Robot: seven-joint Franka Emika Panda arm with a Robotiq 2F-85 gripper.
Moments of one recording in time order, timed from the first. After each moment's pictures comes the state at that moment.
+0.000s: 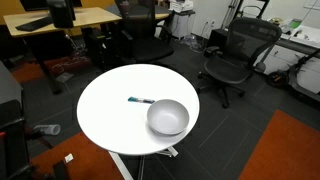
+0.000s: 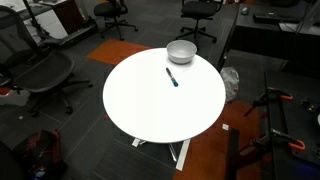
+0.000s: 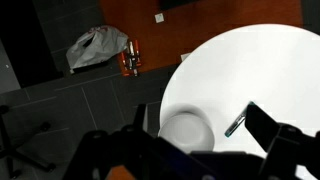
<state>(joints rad) -0.17 -0.25 -0.12 -2.07 -0.19 1.75 0.02</state>
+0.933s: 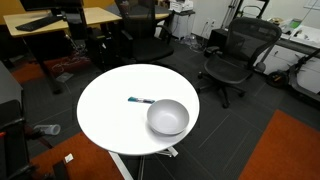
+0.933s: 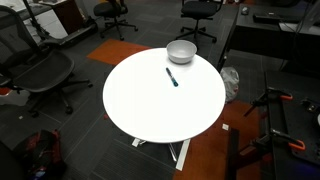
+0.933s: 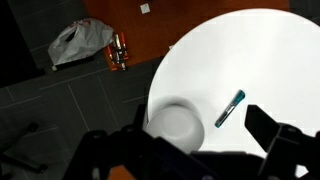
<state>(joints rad) -0.16 -0.23 -0.12 -2.12 -0.13 1.85 0.07</state>
